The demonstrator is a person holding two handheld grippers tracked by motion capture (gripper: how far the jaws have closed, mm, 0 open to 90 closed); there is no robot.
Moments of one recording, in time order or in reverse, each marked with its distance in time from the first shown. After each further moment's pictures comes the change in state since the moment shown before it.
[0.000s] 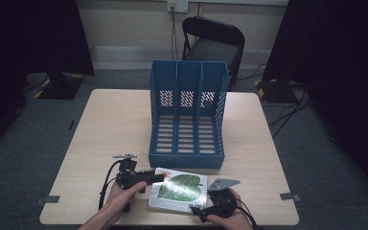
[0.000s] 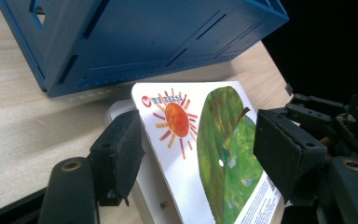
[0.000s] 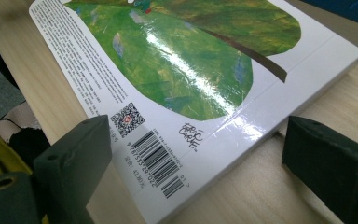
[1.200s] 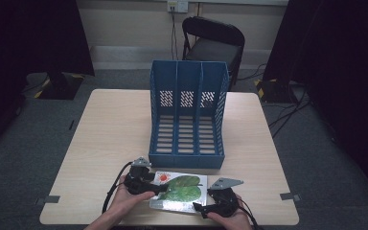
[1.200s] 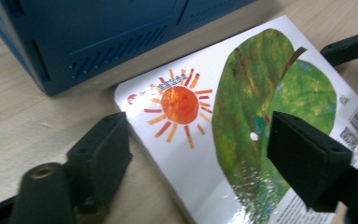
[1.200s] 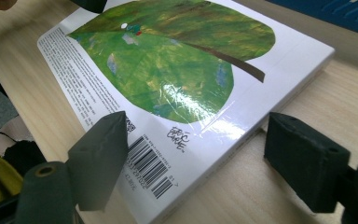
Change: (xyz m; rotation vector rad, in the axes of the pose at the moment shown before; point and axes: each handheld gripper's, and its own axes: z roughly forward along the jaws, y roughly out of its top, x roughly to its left) left arm -0.015 -0.007 0.024 0.162 0.205 0.291; right arm -0.003 -0.002 -0.004 -0.028 -0.030 0.046
